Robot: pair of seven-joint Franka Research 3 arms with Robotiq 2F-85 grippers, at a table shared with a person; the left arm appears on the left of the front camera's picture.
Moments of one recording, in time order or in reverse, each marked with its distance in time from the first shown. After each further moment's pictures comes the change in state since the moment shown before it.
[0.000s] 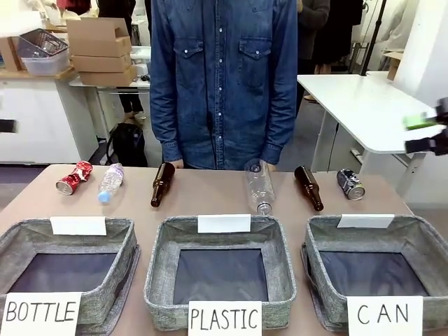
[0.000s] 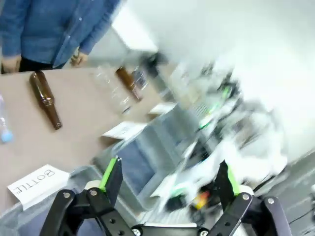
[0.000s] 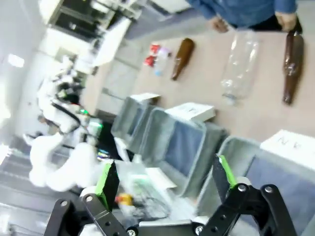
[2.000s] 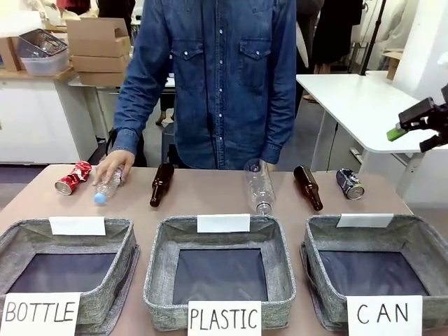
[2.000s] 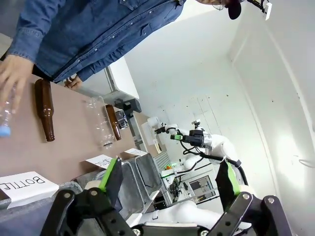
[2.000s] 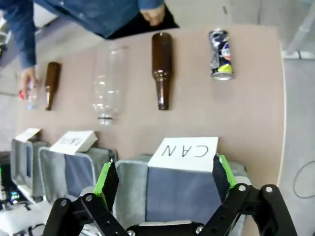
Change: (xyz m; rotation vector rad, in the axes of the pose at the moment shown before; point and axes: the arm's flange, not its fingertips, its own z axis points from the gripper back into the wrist) left arm -0.005 0.040 0.025 -0.045 -0.235 0.244; right arm 0.065 -0.010 -0.039 -0.697 0.042 -0.024
